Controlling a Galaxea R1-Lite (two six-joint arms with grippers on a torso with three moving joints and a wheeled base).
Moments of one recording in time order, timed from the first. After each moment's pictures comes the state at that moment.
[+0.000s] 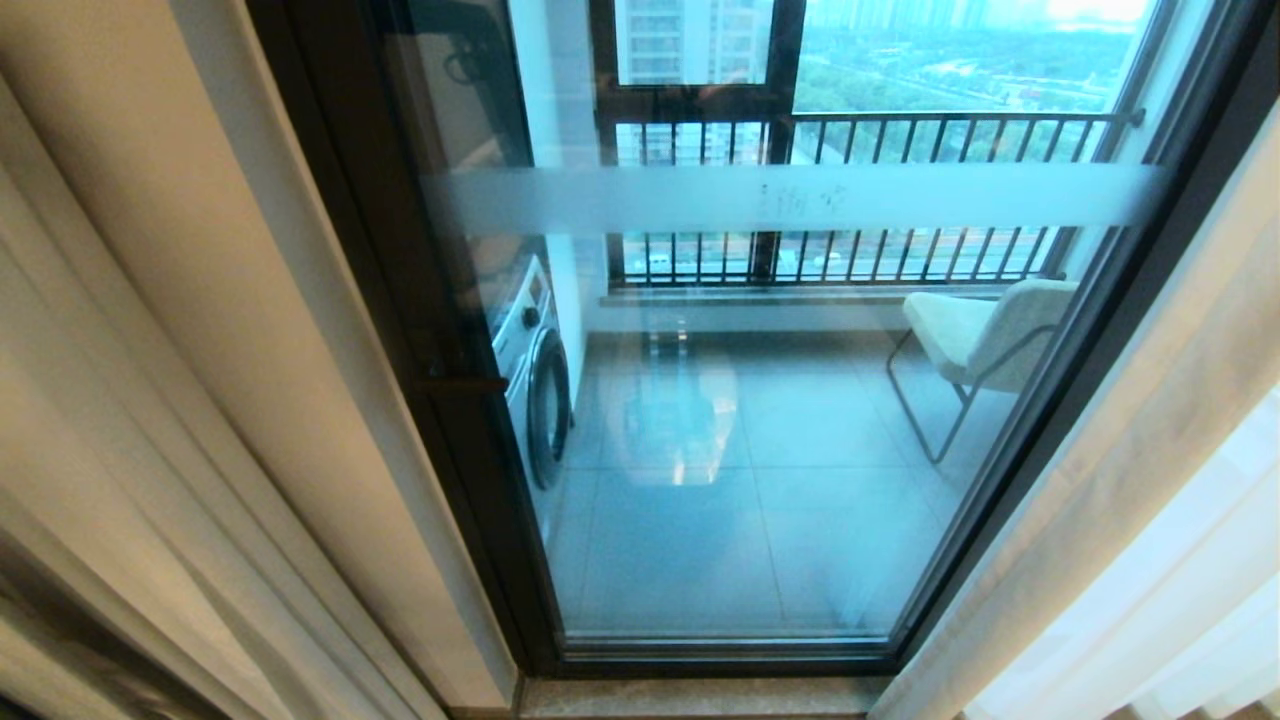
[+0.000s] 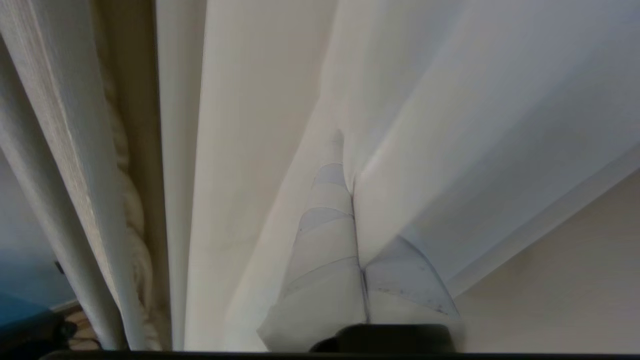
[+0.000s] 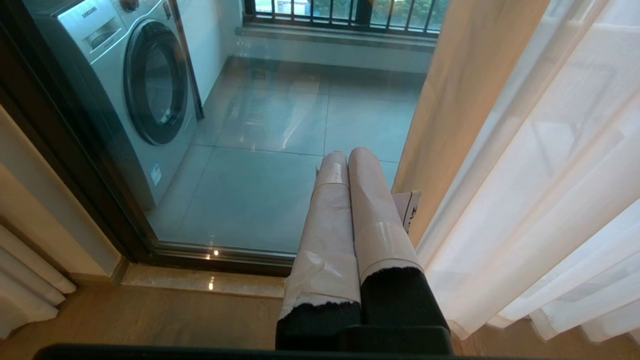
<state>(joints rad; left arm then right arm) 0.49 1.82 -1.98 0.23 0.45 -0.43 0.00 0.03 0.00 0.00 0.05 -0.07</state>
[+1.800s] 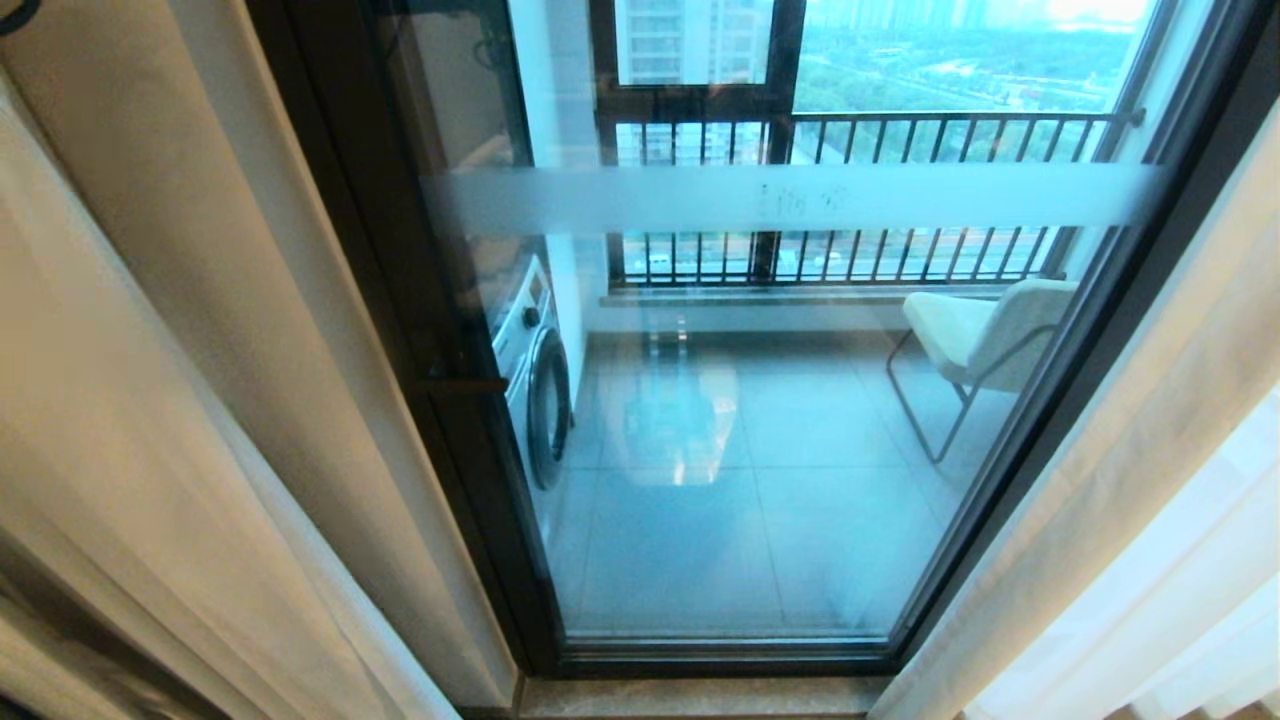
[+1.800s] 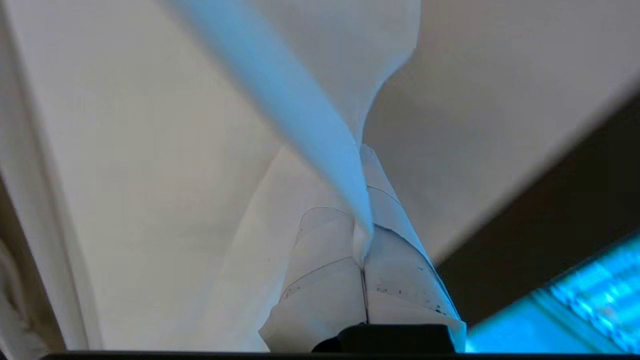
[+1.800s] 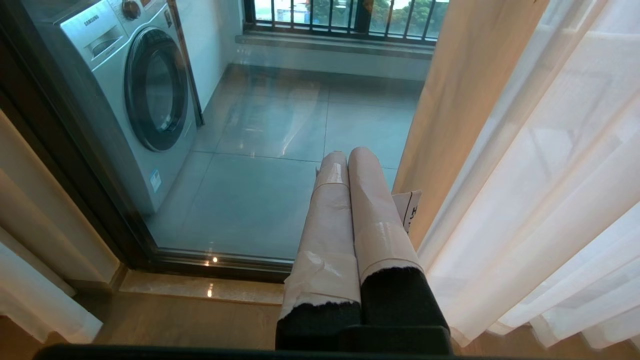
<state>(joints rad) 0.15 1.59 -1.87 0.24 0.45 -0.42 0.00 0.01 0.00 0.00 0.05 -0.07</state>
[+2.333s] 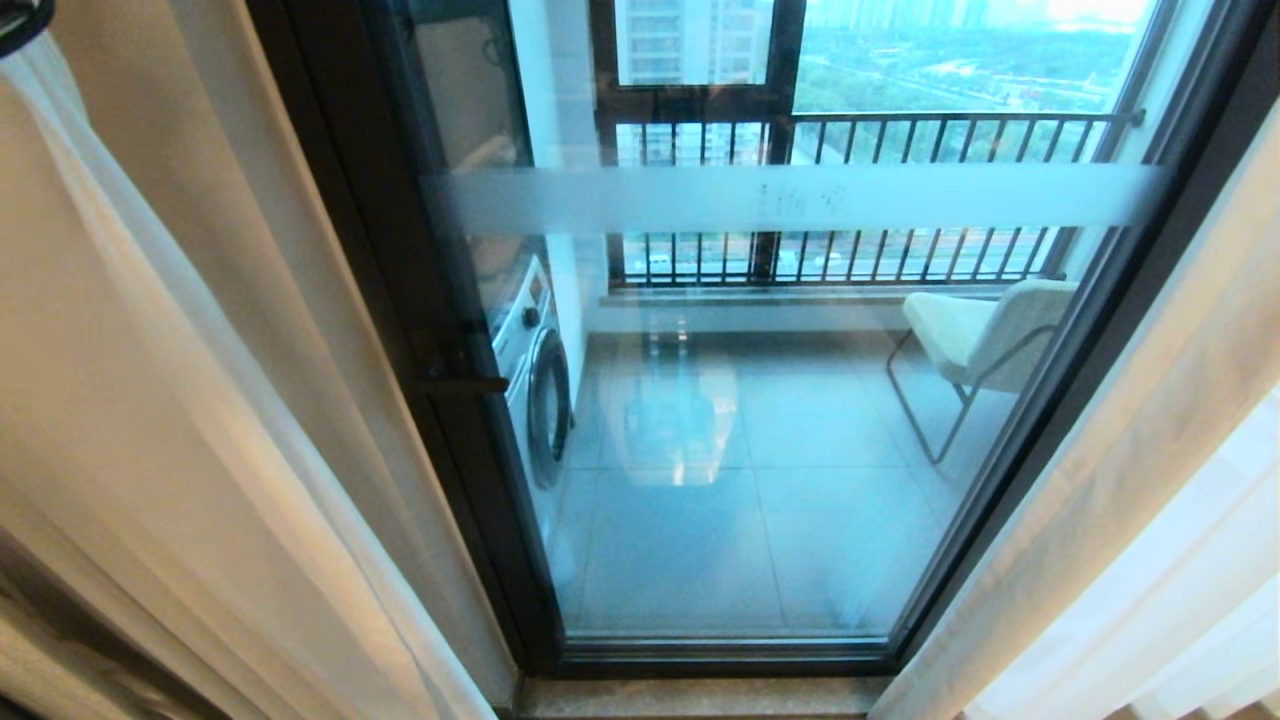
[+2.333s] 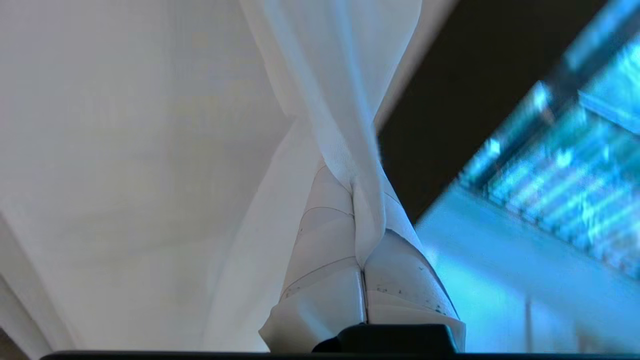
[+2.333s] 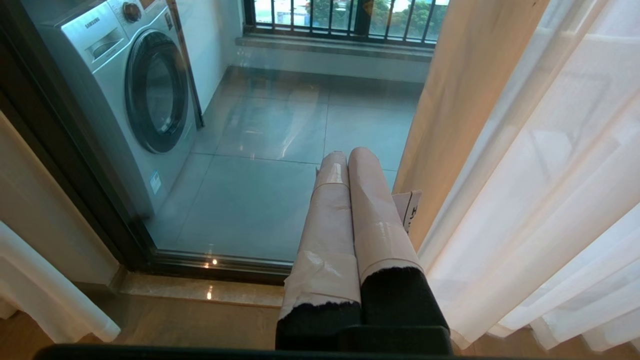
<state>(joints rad) 0.09 1.47 -1.70 0.22 0.22 -0.37 0.00 0.00 0.00 0.00 0.05 -0.07</state>
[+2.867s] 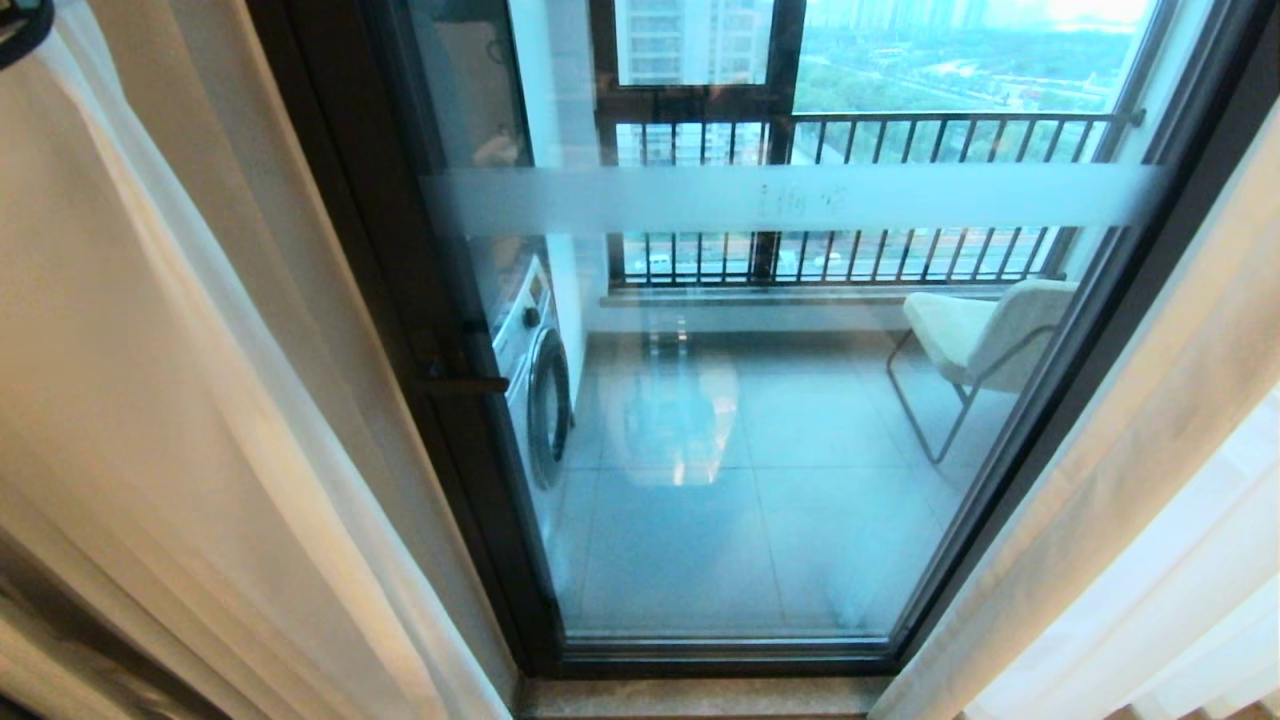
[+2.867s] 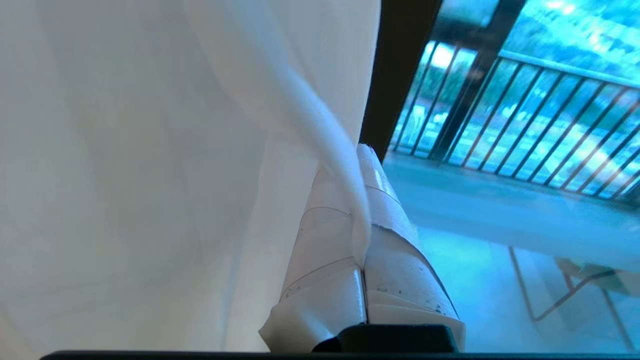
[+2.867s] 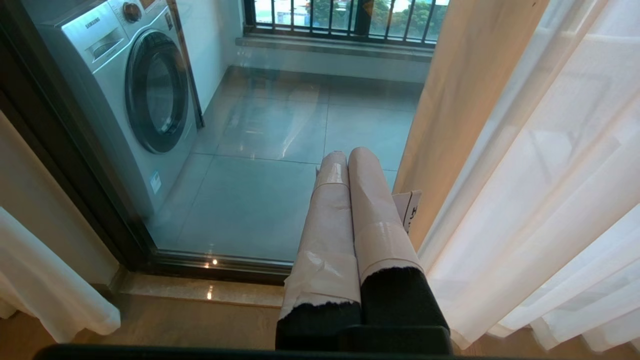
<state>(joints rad) 0.05 1.39 -1.57 0.07 0.04 -0.21 0.00 0.00 0.00 0.00 0.05 -0.07</state>
